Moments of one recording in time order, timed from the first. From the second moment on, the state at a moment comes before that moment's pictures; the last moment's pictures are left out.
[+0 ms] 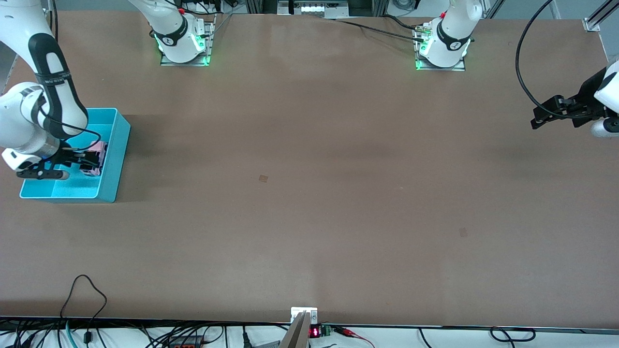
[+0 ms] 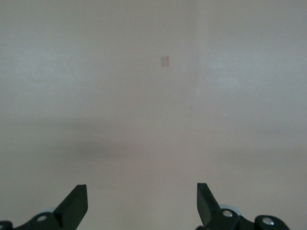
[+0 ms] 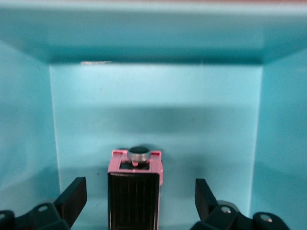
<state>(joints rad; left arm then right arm) 0.08 -0.03 -0.04 -1.68 -0.01 1.64 -0.02 -0.06 0.40 -0.34 -2.10 0.10 2.52 -0.47</state>
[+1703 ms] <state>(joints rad) 0.08 -0.06 -0.05 -1.71 -0.02 1.65 -0.02 -0.01 0.03 0.04 -1.57 -0.02 1.55 -0.02</state>
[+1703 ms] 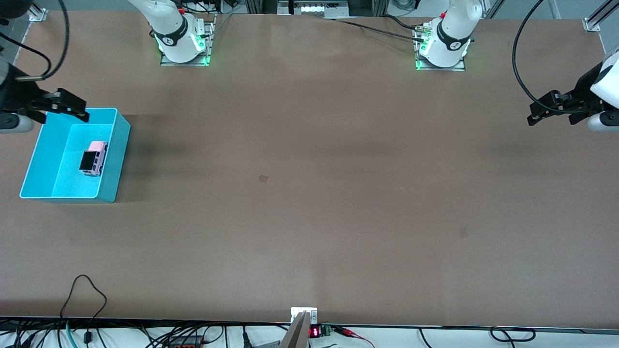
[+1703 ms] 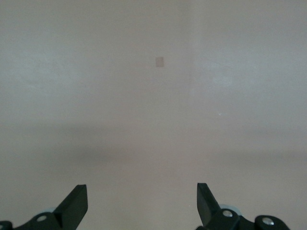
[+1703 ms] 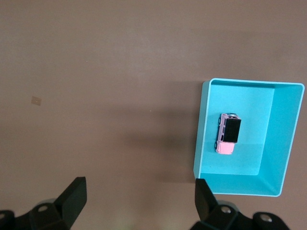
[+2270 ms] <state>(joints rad) 0.08 -0.06 -0.05 -1.71 -0.02 1.65 -0.02 -0.01 0.05 0.02 -1.57 -0.02 1.55 -0.01</state>
